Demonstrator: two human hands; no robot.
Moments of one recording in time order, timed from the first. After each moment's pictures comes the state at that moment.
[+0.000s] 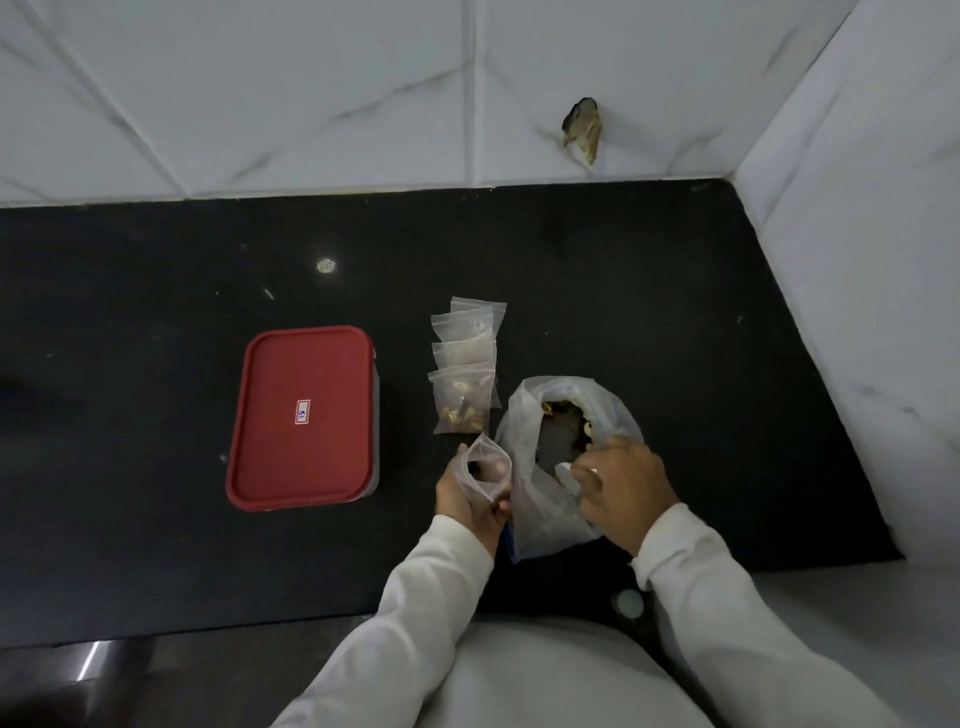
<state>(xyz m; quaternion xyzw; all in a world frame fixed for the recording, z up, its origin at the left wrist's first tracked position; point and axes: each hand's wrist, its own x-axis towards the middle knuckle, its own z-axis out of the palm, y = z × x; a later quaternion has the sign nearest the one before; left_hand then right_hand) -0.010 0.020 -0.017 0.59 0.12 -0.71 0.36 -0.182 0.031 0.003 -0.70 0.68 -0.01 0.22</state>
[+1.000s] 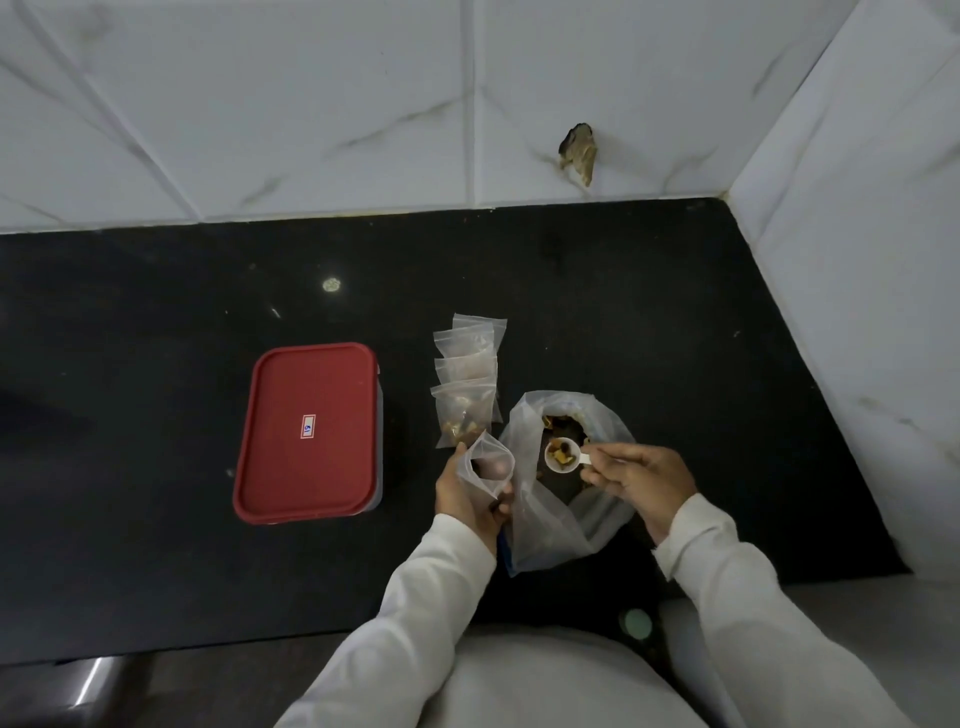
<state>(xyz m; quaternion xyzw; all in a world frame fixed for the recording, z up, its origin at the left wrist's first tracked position) -0.008 0.007 0.000 0.61 0.06 -0.71 0.34 -0.194 0.020 0.021 -0.20 0.70 -0.34 0.60</state>
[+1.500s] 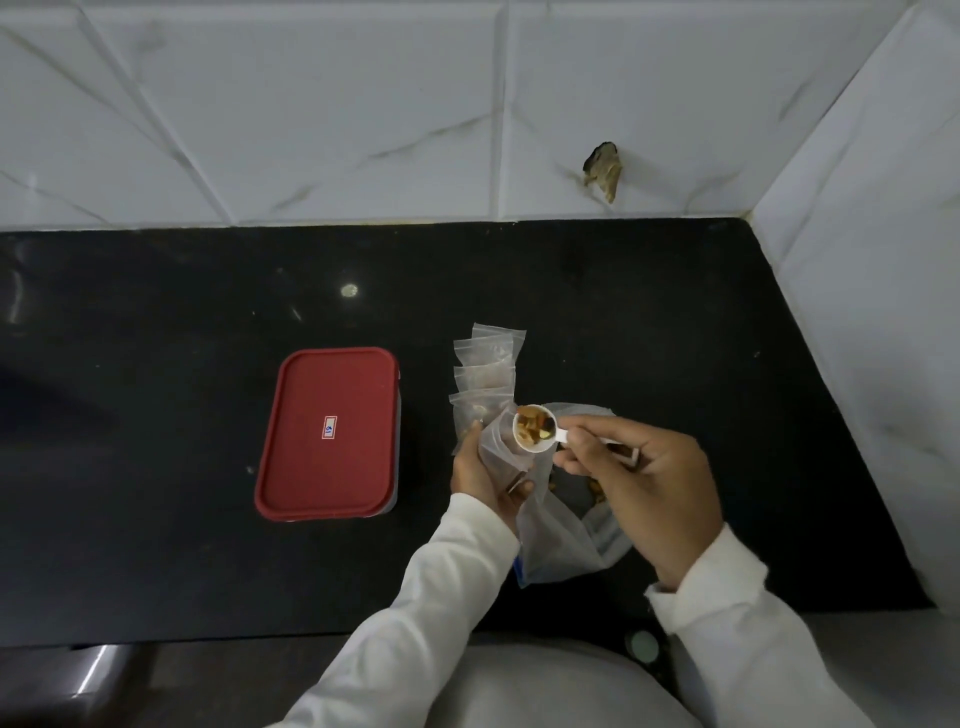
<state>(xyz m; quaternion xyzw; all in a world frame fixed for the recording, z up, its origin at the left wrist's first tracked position) -0.010 -0.010 0.012 0.59 0.09 -0.71 0.38 -0.145 0.035 0.106 -0.53 0.61 -0.41 0.42</state>
